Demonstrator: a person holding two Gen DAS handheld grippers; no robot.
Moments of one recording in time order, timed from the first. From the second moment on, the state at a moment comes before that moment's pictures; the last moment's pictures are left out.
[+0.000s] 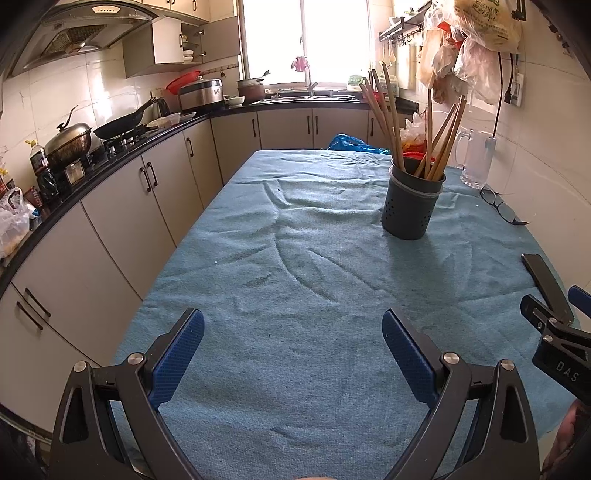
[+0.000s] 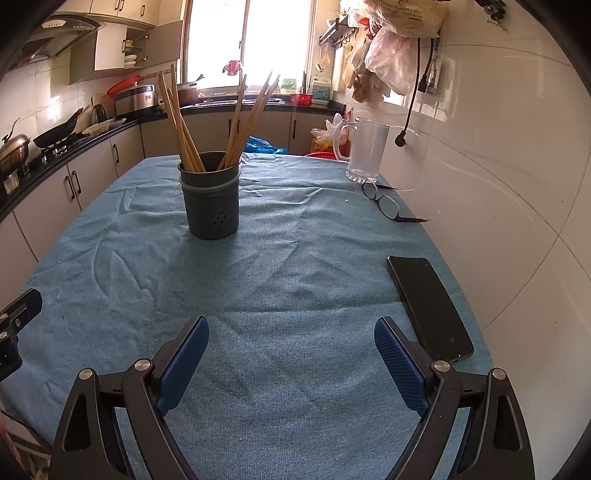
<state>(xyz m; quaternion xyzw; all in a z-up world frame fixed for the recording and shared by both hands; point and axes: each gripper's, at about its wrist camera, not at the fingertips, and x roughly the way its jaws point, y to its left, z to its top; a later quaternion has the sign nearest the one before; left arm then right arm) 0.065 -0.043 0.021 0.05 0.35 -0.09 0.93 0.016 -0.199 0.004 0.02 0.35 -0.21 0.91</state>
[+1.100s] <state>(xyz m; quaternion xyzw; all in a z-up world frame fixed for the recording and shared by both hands) 0.066 -0.044 0.020 0.05 0.35 -0.09 0.93 0.016 -0.202 -0.003 0.03 0.36 -0.20 0.91</state>
